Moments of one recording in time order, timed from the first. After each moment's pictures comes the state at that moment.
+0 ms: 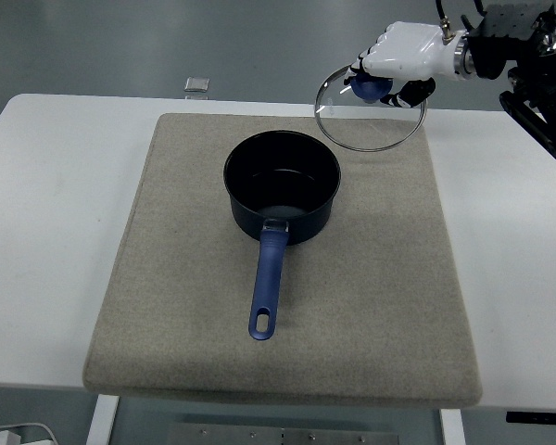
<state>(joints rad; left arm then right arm) -0.02 0.00 -0.03 -0.09 0.12 -0.05 0.08 1.47 -0.16 -0.23 0.38 -1.68 -0.10 0.61</state>
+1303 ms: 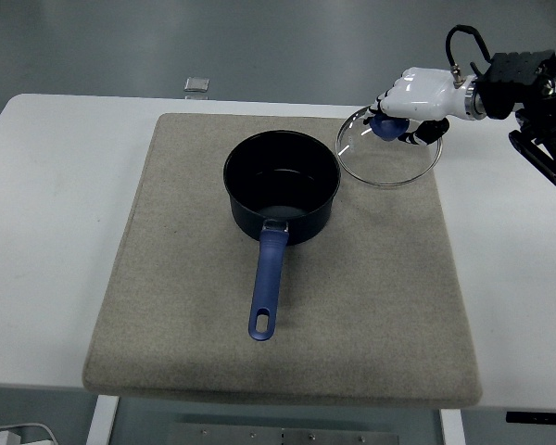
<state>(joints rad) -0.02 0.00 -0.03 -0.09 0.12 -0.05 0.08 1.39 -0.18 -0.30 0.38 -1.65 -0.12 0.61</state>
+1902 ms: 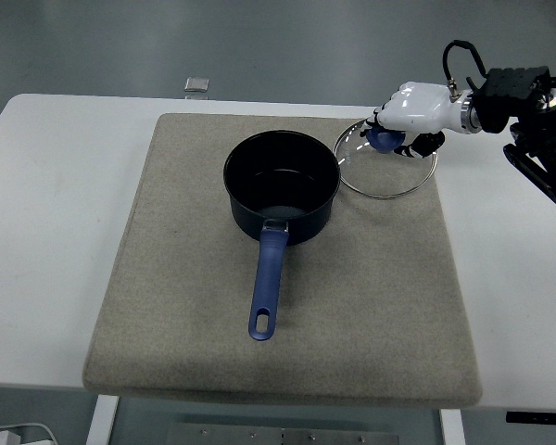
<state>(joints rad) -0.02 0.00 -0.03 -0.09 0.12 -0.05 0.08 1.34 -0.17 -0.29 0.38 -1.63 -0.12 0.61</state>
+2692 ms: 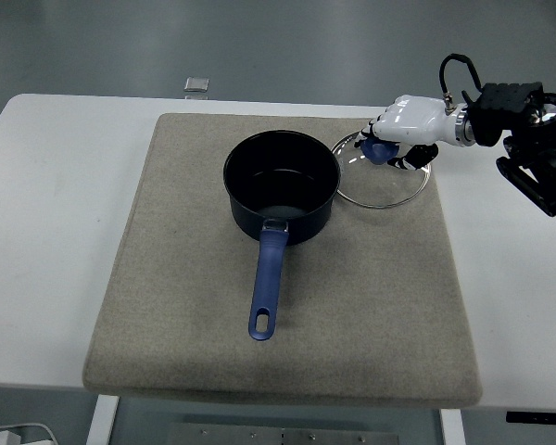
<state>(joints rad) -0.02 0.00 -0.03 -0.09 0.12 -0.05 0.08 1.32 -0.16 -0.29 0.38 -1.58 -0.13 0.61</state>
